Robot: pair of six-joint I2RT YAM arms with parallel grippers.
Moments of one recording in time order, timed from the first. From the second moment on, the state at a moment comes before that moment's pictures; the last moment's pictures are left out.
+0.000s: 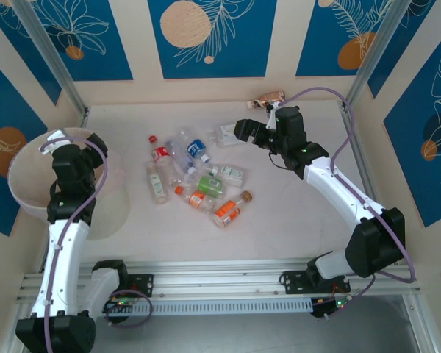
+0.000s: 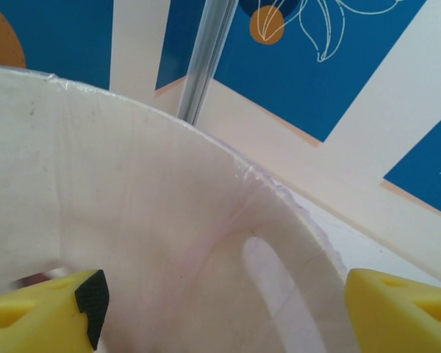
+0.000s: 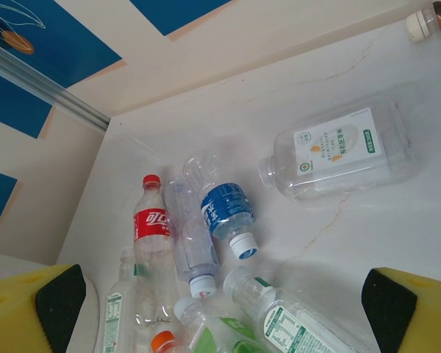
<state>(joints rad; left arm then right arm) 0.08 0.85 0.91 -0.35 -0.30 -0.45 0.39 1.41 1.19 -0.26 -0.18 0.59</state>
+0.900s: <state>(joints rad) -0.58 1.17 1.25 -0.49 -0.13 -0.25 0.37 1.26 0.89 -0.56 -0.04 0.89</state>
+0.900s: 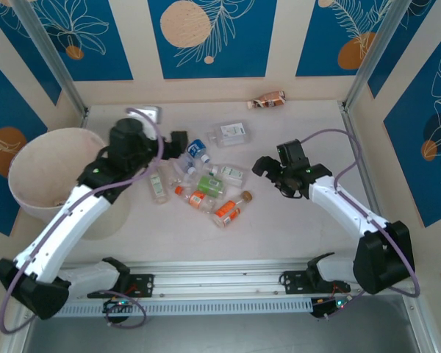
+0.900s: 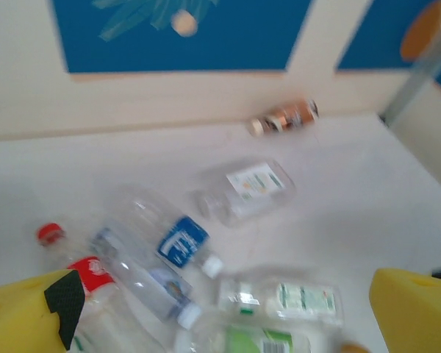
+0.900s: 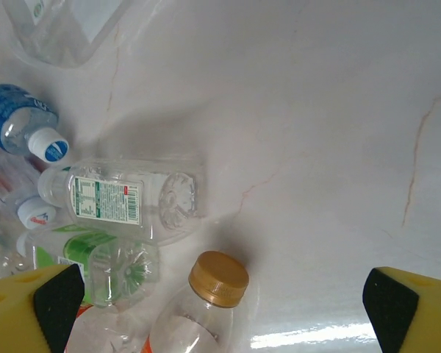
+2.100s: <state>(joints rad) -0.63 1.24 1.05 -0.55 -0.22 -0.39 0.58 1.61 0.83 -0.41 -0.32 1.30</state>
